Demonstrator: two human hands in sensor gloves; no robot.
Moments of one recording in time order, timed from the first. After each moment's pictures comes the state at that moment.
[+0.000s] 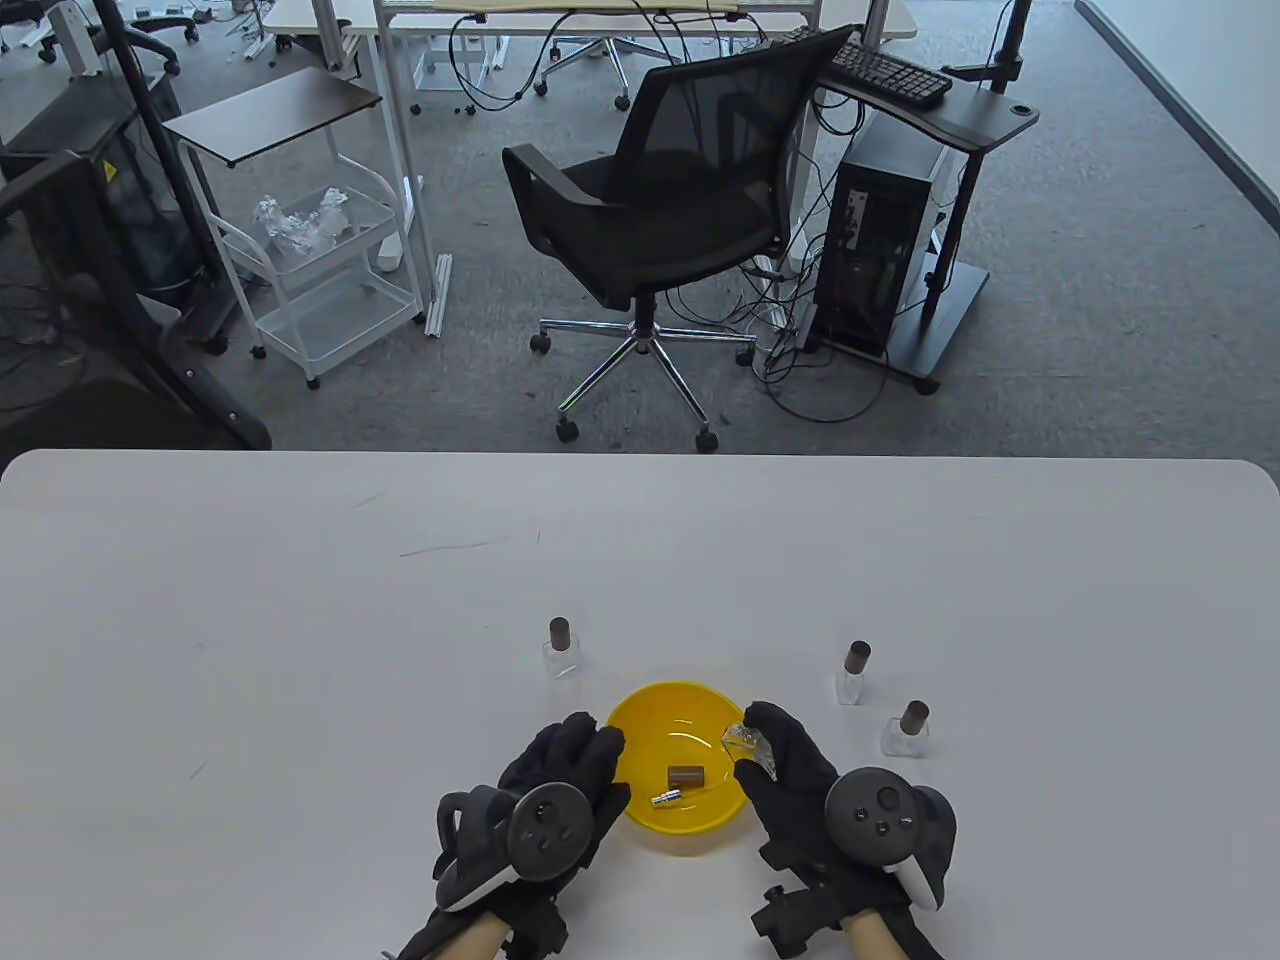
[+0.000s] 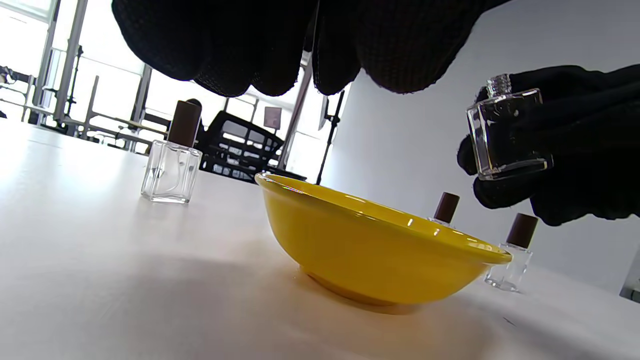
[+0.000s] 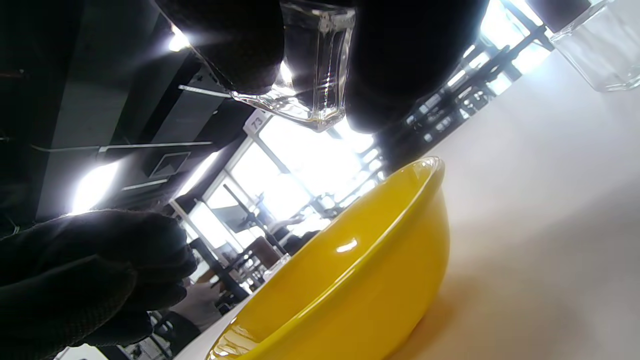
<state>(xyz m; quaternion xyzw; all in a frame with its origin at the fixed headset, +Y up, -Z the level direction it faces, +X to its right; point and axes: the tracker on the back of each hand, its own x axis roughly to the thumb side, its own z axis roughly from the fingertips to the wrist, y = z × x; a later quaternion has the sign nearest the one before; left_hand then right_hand) -0.111 -0.722 -0.295 0.06 -0.20 0.14 0.97 0.152 -0.730 -0.307 0.13 -0.10 0.90 0.40</state>
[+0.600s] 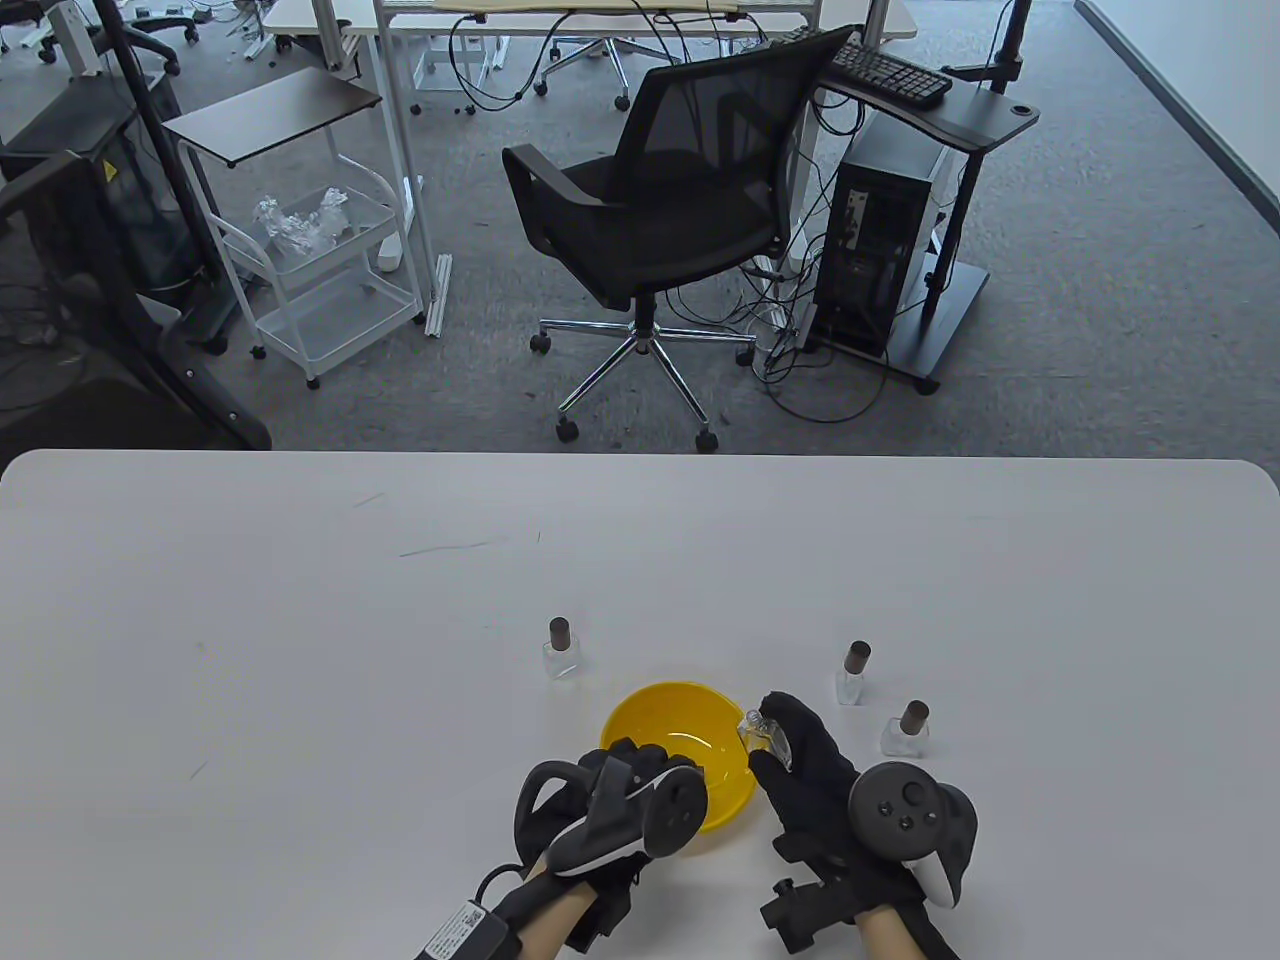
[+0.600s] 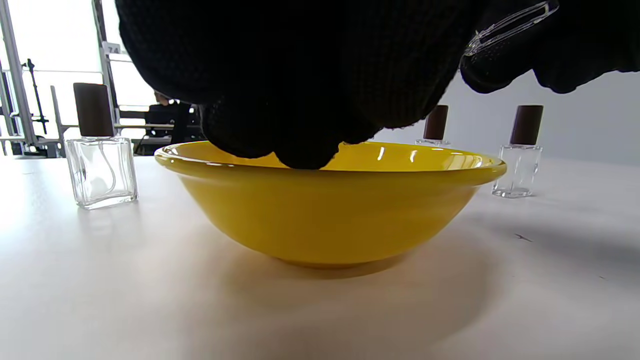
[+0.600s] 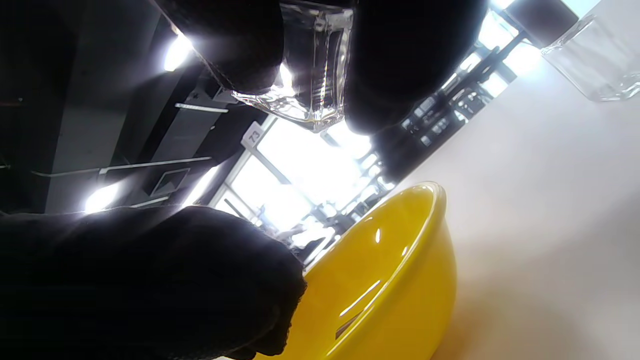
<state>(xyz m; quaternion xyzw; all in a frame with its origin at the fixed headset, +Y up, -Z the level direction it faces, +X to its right) -0.036 -0.720 -0.320 0.00 -0.22 0.00 0.98 0.164 -0.727 -0.309 0.12 -0.10 0.89 0.43</state>
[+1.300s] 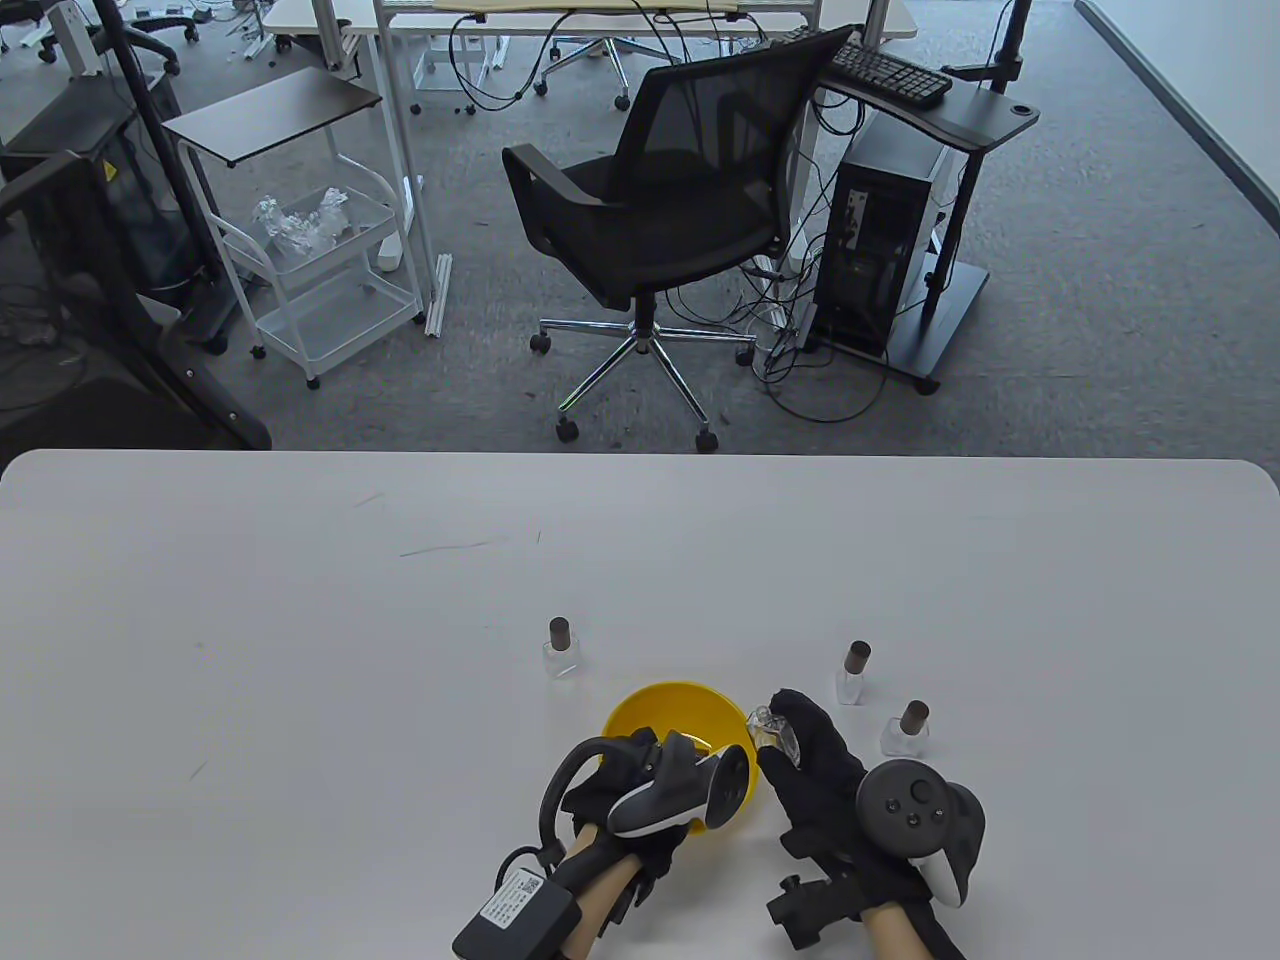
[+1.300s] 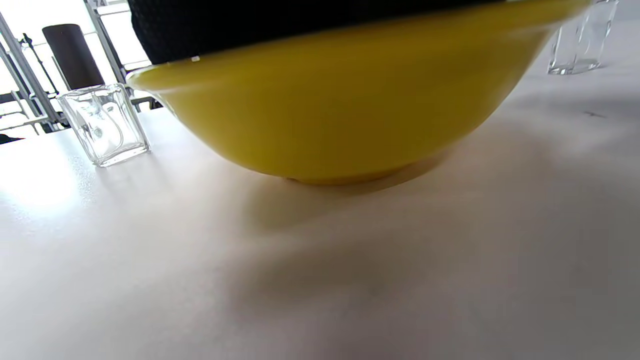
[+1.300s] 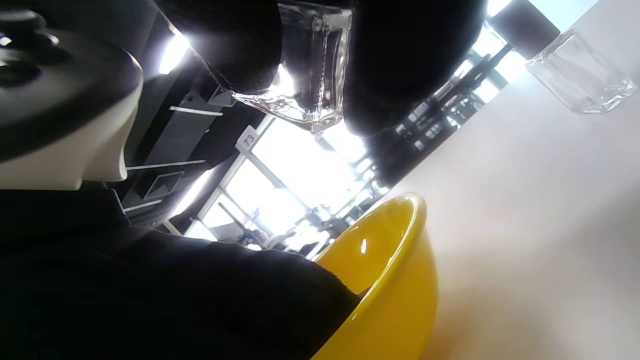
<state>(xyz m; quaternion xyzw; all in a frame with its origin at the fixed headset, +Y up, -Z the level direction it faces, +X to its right) -0.007 -0.746 -0.343 -0.09 -0.18 -0.11 0.97 0.171 -0.727 -0.310 0.11 -0.11 0.89 0.43</state>
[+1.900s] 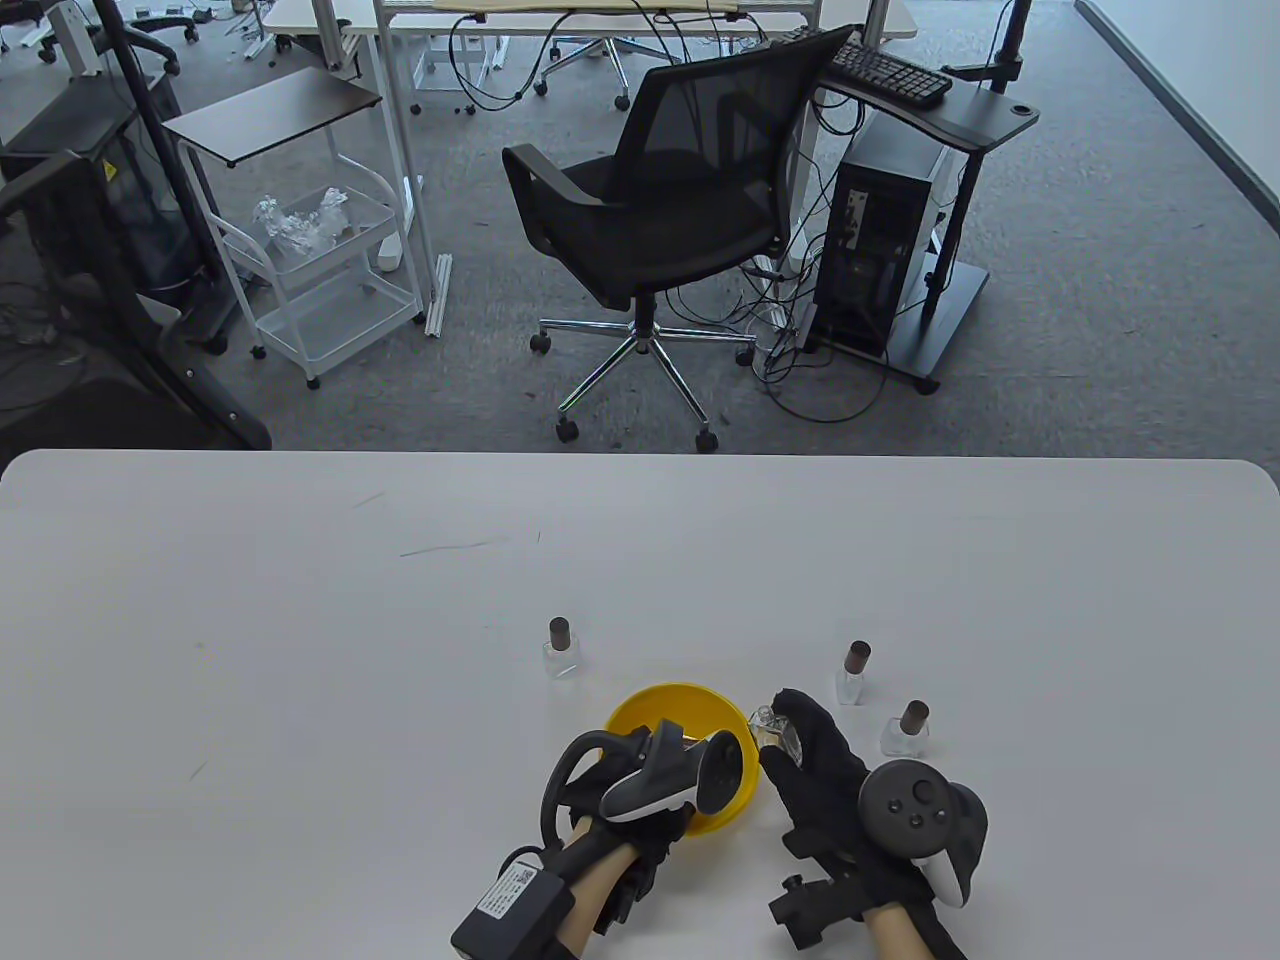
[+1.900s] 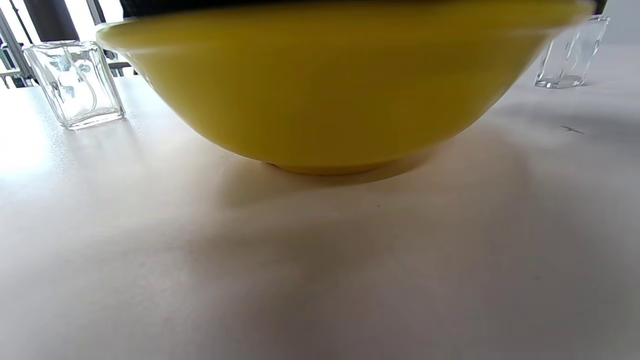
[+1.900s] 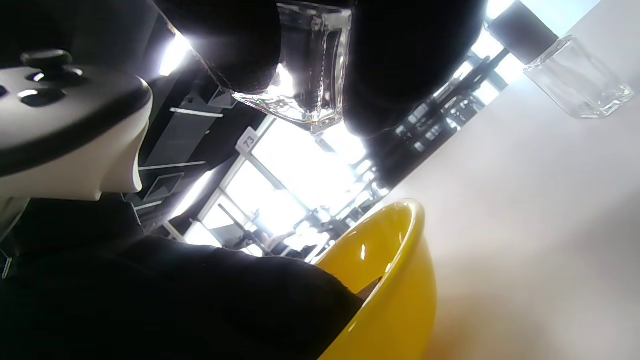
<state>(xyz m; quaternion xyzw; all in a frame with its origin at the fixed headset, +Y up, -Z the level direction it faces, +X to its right) -0.014 -0.748 -0.351 -0.13 -0.20 -0.04 0.97 0.174 -0.725 -0.310 0.11 -0.11 0.89 0.43</state>
